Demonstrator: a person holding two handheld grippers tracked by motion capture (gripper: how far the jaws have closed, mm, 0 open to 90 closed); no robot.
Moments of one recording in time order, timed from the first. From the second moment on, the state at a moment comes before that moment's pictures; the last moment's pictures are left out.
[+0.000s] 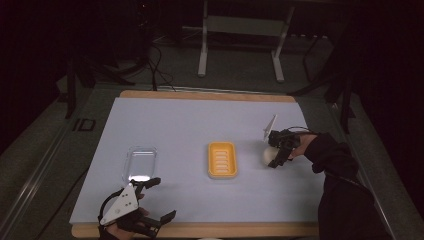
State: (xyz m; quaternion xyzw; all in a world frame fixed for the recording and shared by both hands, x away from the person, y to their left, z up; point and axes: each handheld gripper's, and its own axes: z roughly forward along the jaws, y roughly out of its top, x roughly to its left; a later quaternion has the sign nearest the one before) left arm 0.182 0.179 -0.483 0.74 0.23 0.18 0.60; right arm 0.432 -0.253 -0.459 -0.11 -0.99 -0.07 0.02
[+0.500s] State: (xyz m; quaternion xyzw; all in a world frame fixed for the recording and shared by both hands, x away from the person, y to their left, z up) left arm 0.182 0.178 -0.483 0.74 0.23 0.18 0.60; right arm 0.424 -0.241 -0.436 -0.11 -0.99 -0.07 0.01
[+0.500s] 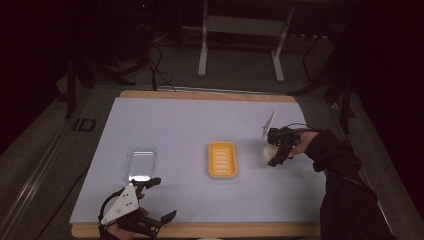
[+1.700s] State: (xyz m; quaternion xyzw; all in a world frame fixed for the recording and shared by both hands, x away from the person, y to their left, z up) left arm 0.181 0.178 -0.483 0.75 0.22 0.17 0.60; right arm 0.399 -0.174 -0.403 -0.02 -0.99 -0.15 -0.01
